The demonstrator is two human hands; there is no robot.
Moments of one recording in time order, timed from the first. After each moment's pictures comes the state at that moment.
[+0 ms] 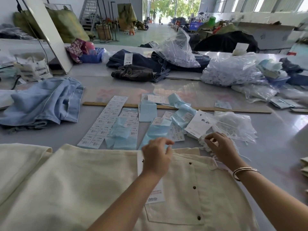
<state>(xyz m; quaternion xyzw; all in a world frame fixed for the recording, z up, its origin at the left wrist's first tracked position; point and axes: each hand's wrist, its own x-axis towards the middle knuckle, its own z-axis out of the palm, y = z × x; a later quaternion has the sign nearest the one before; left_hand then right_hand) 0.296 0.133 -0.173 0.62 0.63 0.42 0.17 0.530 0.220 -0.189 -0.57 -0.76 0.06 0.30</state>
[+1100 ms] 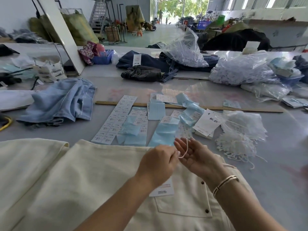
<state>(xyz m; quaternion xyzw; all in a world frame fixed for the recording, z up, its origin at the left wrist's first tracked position) 0.266 0.084 -0.142 0.75 0.58 0.30 0.09 0.406 0.135 -0.134 -0.38 -0.11 0.81 0.44</state>
